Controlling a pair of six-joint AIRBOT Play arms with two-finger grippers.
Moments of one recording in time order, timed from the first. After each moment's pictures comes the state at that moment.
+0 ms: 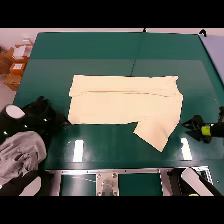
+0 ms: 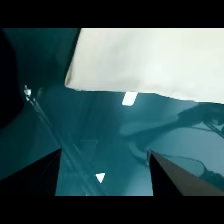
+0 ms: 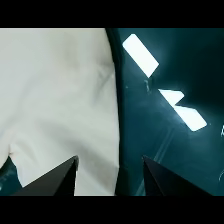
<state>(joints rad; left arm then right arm) 0.08 -0.98 0.51 0.91 -1.01 -1.52 -0.78 -0.95 0.52 -1.04 1.21 1.47</state>
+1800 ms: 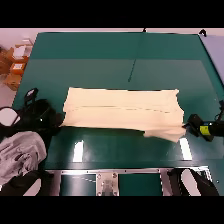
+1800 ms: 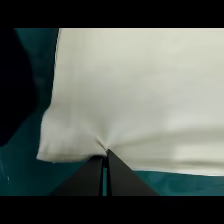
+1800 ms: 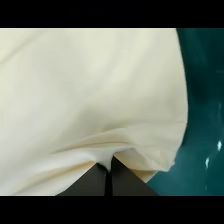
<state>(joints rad) -0.05 -0.80 0.65 1.24 -1.09 -1.76 -0.59 -0.76 0.61 -1.13 1.26 1.61</state>
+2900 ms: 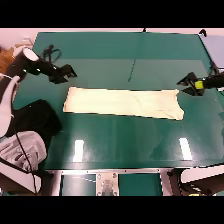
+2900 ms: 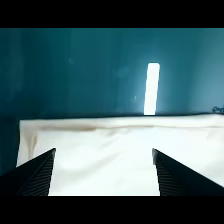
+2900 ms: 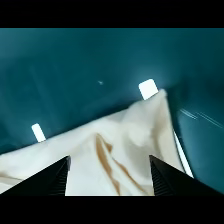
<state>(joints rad) 0.04 -1.75 1.65 0.99 -1.16 -1.49 -0.50 -1.66 1.43 -0.96 1.18 1.48</state>
